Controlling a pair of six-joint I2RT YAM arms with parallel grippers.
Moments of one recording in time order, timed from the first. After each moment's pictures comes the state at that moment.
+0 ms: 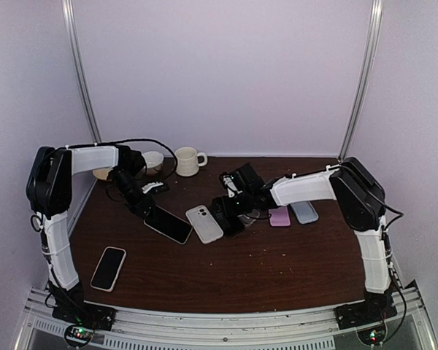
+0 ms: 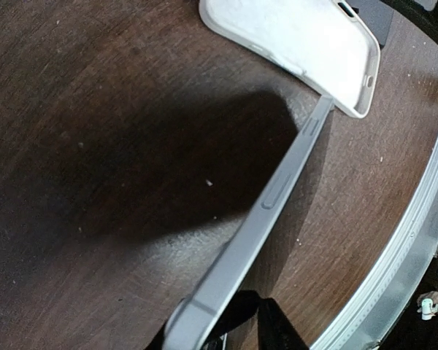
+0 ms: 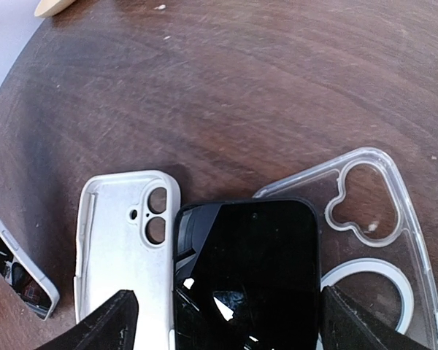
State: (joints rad) left arm -0.28 2.02 1.52 -1.15 0.52 0.45; right arm 0.77 2.17 1.49 -0.10 -0.08 0.40
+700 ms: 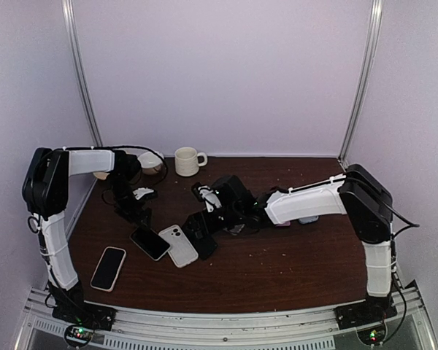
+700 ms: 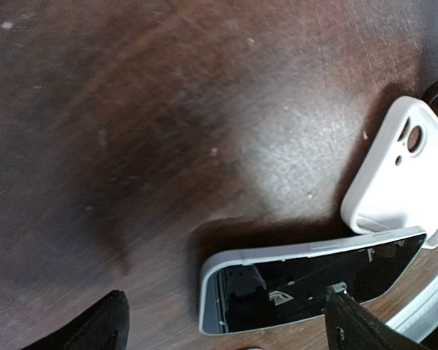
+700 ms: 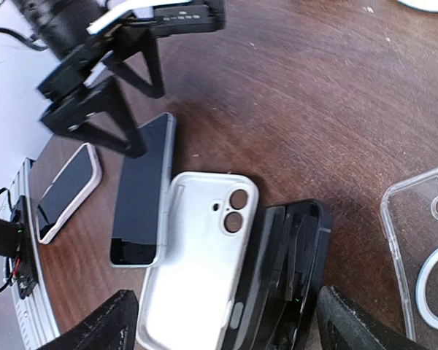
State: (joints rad) left arm -0.25 2.00 1.43 -1.09 0.25 0.35; right arm 0.95 2.09 1.41 0.05 -0.20 0.43
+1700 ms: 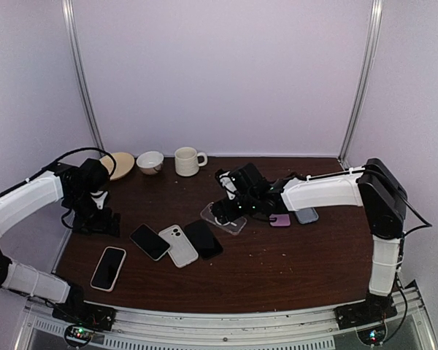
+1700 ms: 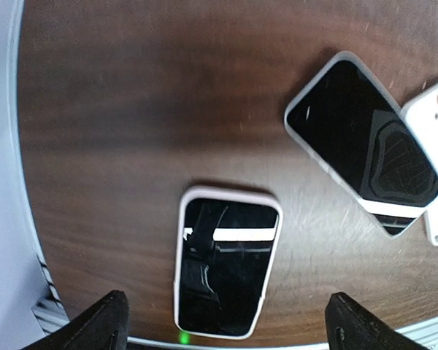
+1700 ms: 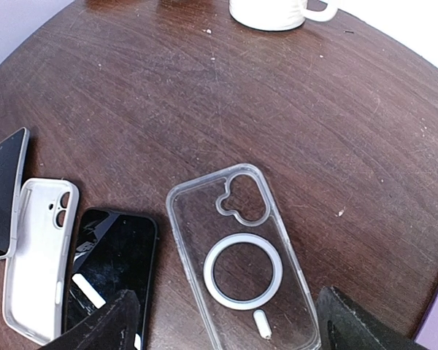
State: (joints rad) left arm -0.29 1.26 1.00 -1.12 -0.06 -0.30; right arm 0.86 1.97 1.35 -0.11 0.12 0.20
